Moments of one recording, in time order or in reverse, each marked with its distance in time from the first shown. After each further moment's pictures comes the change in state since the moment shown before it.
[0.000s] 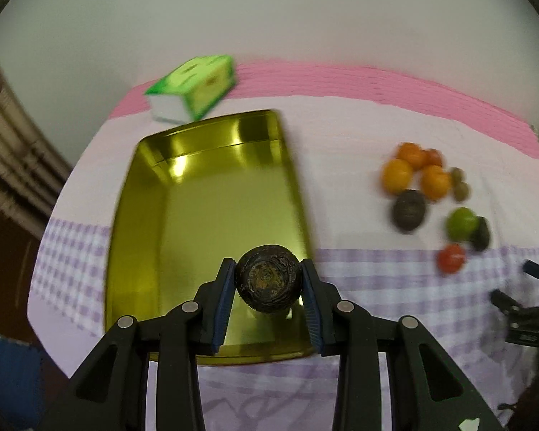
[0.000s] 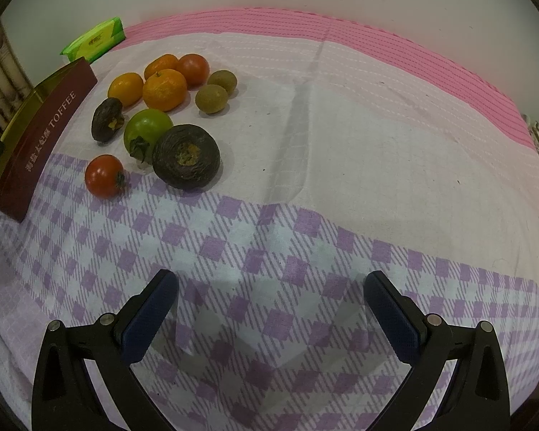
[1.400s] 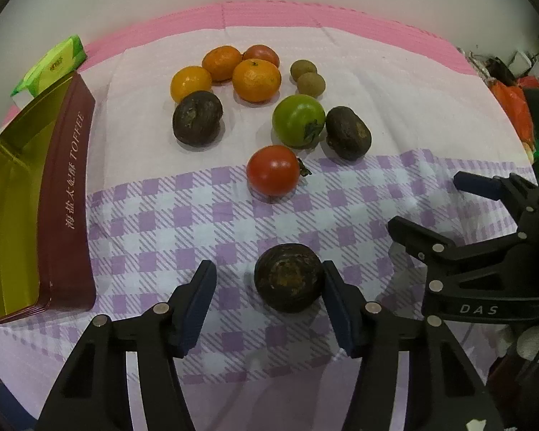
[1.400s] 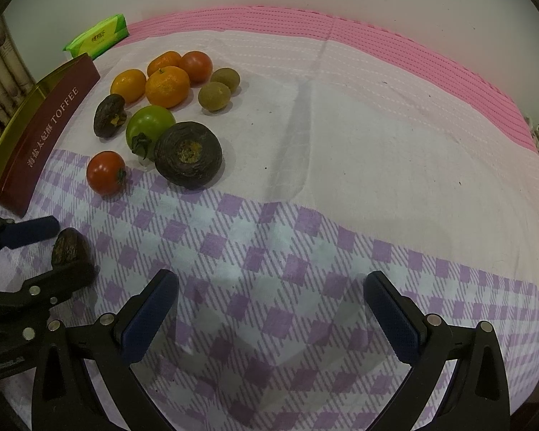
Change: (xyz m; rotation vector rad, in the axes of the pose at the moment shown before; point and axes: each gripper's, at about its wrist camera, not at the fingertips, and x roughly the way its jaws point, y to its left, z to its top) left arm 0.028 -0.152 -0.050 0.220 0.138 -0.253; right arm 0.000 0.001 -0.001 -0.009 0.006 0.003
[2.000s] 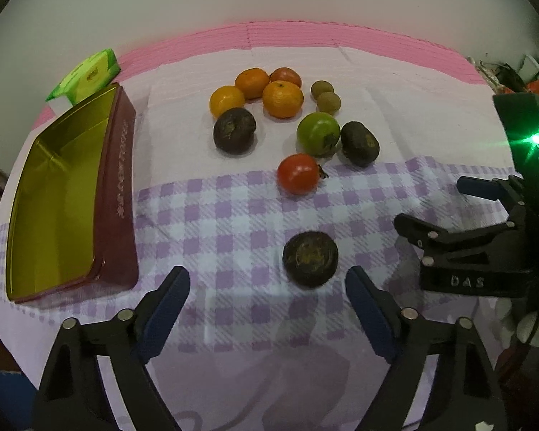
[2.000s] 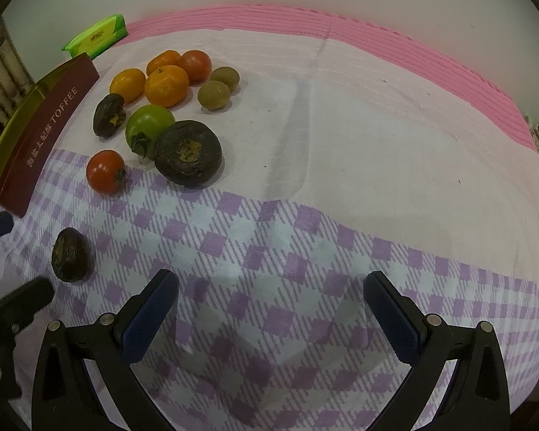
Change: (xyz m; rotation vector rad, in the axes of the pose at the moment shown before) left arm -0.032 0.002 -0.016 -0.024 -0.063 0.087; right arm 0.000 -0.001 0.002 0.003 0.004 0.000
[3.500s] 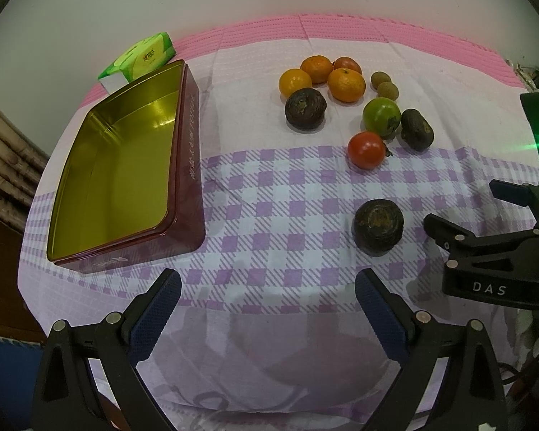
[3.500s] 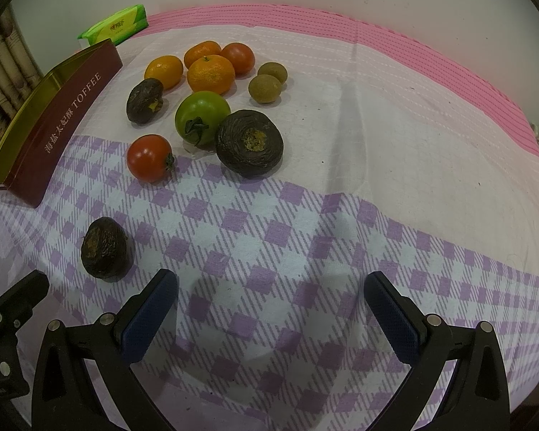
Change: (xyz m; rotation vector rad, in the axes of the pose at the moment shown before) left arm -0.013 0.030 -0.025 -0.061 0.023 0.168; right arm -0.003 0.041 -0.005 -0.030 0.004 0.010
